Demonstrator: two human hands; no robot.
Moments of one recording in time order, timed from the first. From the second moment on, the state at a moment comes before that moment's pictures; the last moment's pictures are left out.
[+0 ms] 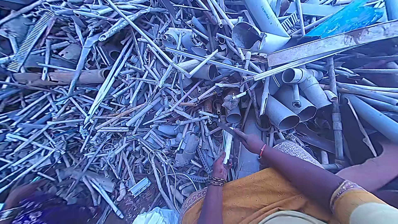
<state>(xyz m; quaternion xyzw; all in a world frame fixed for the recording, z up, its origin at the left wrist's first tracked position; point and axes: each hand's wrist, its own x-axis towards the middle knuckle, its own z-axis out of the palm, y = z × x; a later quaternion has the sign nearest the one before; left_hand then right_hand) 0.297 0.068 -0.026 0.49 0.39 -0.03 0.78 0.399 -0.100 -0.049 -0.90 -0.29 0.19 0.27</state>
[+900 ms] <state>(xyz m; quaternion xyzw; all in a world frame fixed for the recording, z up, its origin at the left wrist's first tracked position) 0.295 0.074 -0.026 0.59 0.36 -0.04 0.72 0.390 -0.101 -0.053 -0.87 -0.40 0.16 0.25</state>
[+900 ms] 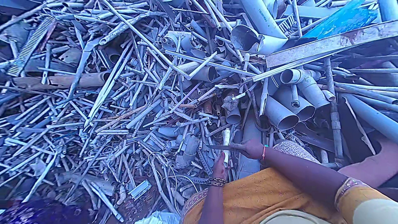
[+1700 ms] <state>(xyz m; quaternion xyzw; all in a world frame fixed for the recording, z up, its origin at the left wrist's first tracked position) 0.298 0.073 -0.027 0.47 0.43 -0.01 0.77 0.381 -0.094 -0.049 -0.87 -0.38 0.20 0.24</state>
